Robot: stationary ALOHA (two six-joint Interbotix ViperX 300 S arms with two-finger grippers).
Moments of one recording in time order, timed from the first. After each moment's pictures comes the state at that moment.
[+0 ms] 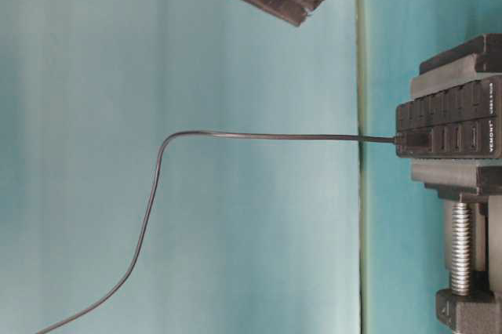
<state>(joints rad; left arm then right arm) 0.00 -1.00 1.12 0.01 0.09 -0.05 -0.04 -0.37 0.89 -0.08 0.15 0.09</state>
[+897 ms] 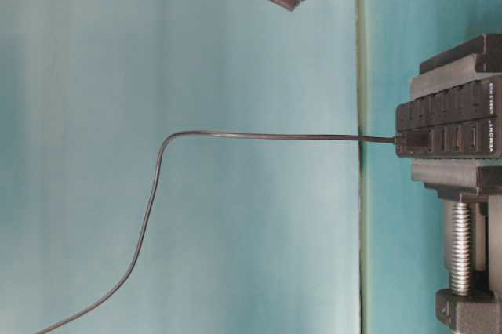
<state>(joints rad) 0.00 -1.00 1.12 0.01 0.09 -0.05 -0.04 -0.43 0.92 -0.08 0.14 0.09</state>
